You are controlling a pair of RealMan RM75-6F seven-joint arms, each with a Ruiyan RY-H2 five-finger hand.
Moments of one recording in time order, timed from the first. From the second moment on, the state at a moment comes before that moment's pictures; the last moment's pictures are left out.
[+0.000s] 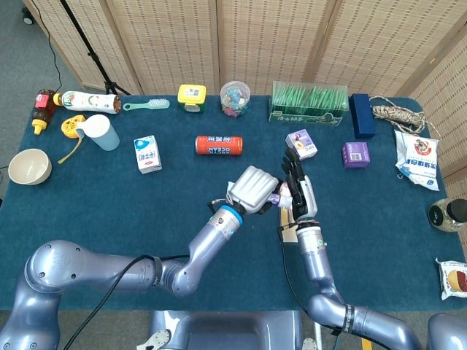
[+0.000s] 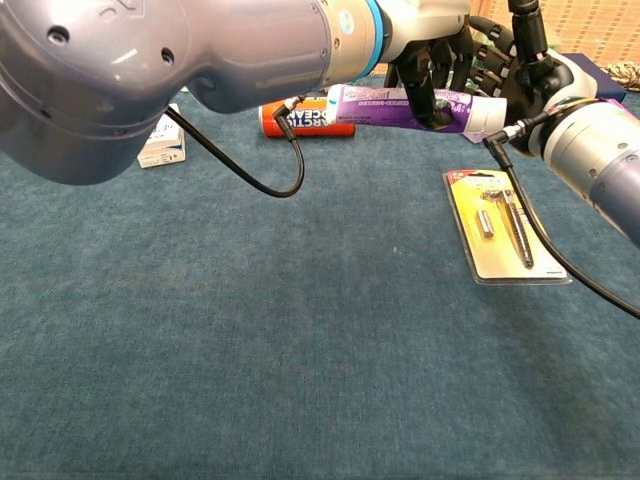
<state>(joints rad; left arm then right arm) -1.43 -1.72 -0.30 -1.47 0.53 0.98 0.65 0.55 -1.80 0.50 -1.46 -1.12 1.08 0.90</state>
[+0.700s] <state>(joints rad) -1.42 -1.75 -0.34 -1.45 0.53 0.99 0.66 0.55 -1.81 0.52 -1.45 -1.12 1.05 0.93</state>
